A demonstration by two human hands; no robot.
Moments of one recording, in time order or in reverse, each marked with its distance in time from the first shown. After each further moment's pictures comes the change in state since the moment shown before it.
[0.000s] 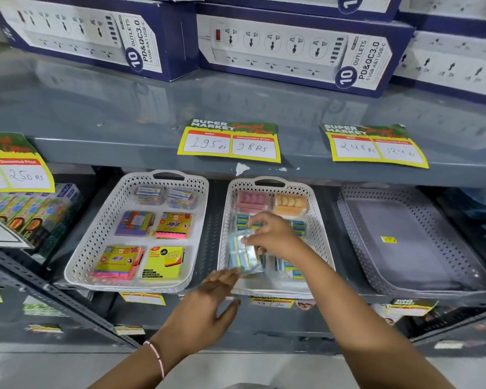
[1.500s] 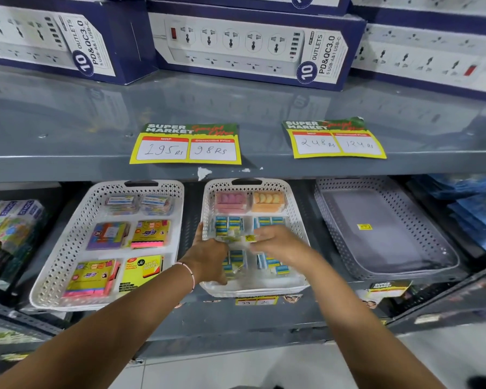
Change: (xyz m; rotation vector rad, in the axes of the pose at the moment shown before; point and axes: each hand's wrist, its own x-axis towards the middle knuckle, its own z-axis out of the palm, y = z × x) left_hand 0.132 -0.032 0.018 0.644 -0.560 -0.076; right_hand -0.037 0.010 -0.034 -0.068 0.033 0.179
